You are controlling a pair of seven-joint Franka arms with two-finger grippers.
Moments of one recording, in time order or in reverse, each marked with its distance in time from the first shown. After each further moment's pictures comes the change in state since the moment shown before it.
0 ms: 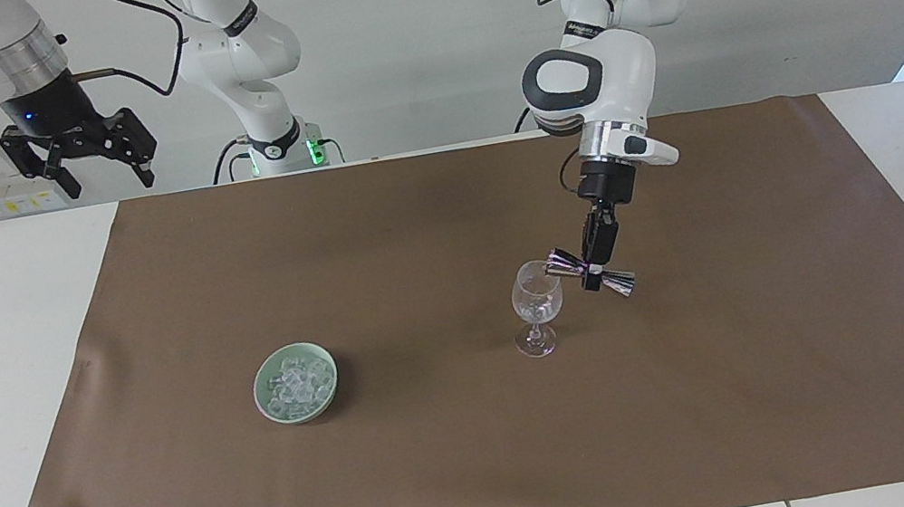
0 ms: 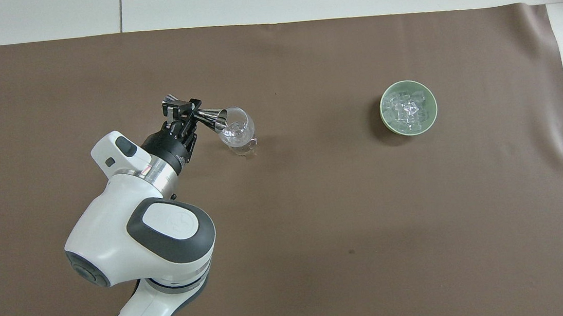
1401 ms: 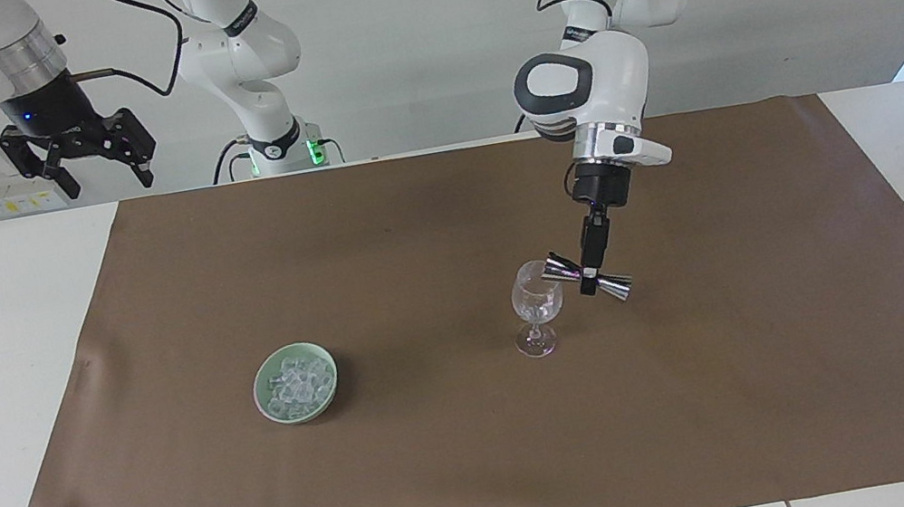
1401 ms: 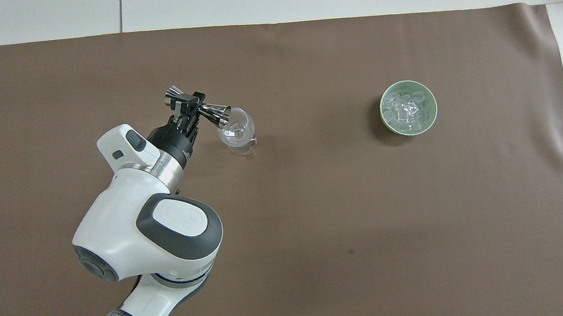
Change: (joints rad) left arm -0.013 0.028 0.002 0.025 0.067 0.020 0.052; right arm -0.001 0.000 0.000 0.000 0.000 0.000 0.000
